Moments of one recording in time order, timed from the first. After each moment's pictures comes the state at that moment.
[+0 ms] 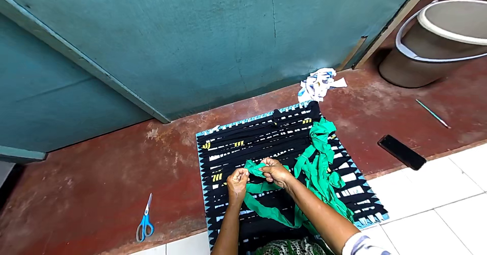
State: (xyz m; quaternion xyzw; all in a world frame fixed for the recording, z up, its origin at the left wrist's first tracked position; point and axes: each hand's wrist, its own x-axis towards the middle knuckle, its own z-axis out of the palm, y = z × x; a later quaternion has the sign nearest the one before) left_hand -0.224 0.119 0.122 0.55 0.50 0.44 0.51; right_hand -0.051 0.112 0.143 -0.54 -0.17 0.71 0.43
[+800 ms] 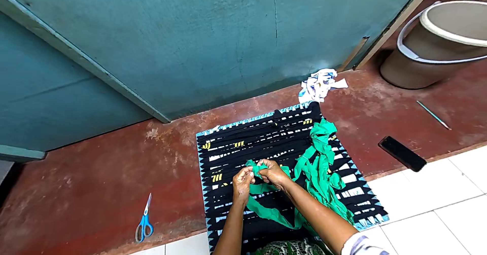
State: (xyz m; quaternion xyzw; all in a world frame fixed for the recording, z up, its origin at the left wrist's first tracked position) left_hand -0.213 0.118 0.110 0.45 0.43 0.45 0.64; right_hand -0.059 0.113 0.138 -0.55 -0.25 0.68 0.42
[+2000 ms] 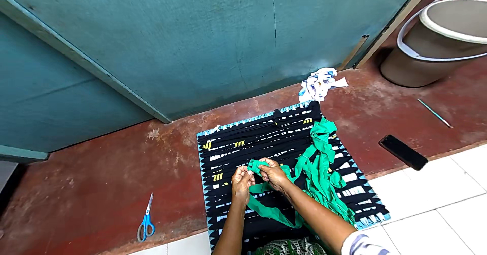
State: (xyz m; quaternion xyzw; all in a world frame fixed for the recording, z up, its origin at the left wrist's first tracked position) left_hand -0.213 0.115 0.127 0.34 0.44 0.46 0.70; right_hand -0.071 0.107 0.135 -0.50 -0.17 0.66 0.53
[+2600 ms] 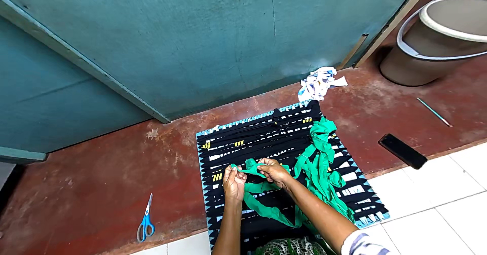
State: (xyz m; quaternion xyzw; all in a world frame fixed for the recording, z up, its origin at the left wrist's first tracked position) left_hand -0.216 0.128 0.136 0.13 0.42 0.57 0.70; right_hand -0.054 0.115 0.138 -0.56 -0.20 0.70 0.40
